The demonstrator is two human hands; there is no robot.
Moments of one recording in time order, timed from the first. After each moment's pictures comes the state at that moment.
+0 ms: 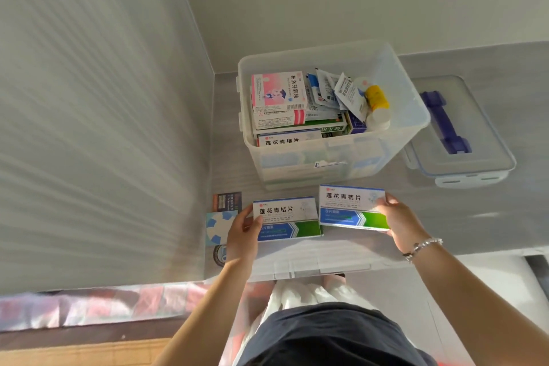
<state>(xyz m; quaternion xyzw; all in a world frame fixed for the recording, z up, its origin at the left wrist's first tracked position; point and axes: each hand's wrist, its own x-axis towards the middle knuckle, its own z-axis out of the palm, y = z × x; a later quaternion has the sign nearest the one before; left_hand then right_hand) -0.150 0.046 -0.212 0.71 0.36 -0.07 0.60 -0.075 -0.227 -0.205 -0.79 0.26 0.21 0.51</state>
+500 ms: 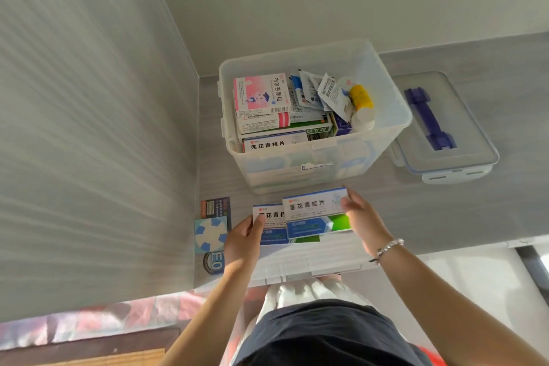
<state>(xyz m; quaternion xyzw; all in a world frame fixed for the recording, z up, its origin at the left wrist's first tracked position) -0.147 0.026 -0.192 0.81 0.32 -0.09 0.49 -0.085 -0.190 -0.191 -0.79 0.15 0.21 0.55</state>
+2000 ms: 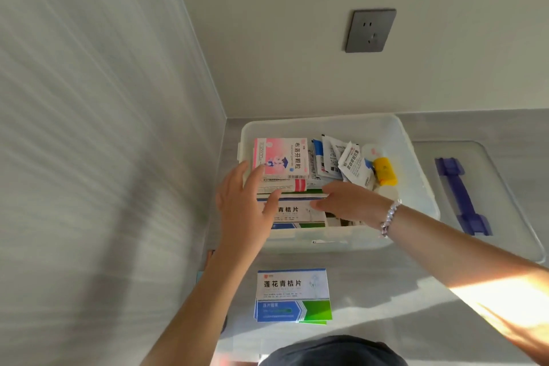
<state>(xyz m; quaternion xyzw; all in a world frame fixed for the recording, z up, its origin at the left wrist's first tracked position) -0.018 0.034 -0.066 0.95 0.13 0.11 0.25 0.066 -0.132 -0.060 -0.88 -0.11 0.39 0.24</state>
